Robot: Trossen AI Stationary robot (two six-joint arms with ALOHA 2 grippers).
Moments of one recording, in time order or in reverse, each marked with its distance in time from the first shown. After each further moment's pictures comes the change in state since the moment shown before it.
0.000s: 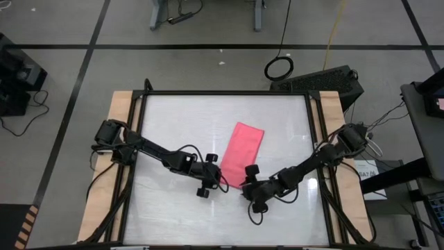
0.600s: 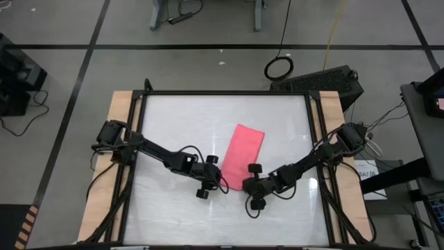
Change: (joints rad) left arm 0.000 0.027 0.001 0.015 0.045 0.001; right arm -0.047 0.013 -0.034 -0.021 -0.080 0.229
